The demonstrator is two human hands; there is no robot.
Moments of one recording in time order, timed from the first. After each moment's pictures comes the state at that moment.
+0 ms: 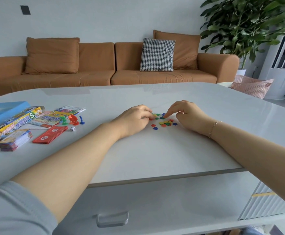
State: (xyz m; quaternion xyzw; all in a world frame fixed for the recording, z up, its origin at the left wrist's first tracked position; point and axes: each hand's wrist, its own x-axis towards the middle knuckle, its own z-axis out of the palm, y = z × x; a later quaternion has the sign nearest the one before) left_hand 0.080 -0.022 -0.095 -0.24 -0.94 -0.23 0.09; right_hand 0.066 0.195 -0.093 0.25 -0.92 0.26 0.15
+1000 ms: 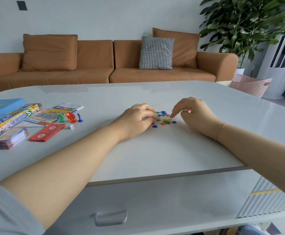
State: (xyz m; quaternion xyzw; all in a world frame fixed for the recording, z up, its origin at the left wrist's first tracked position) left_hand 0.087 -0.020 -0.103 -0.30 -0.91 -0.25 0.14; right_hand 0.080 0.204 -0.092 0.22 -0.91 0.28 0.20
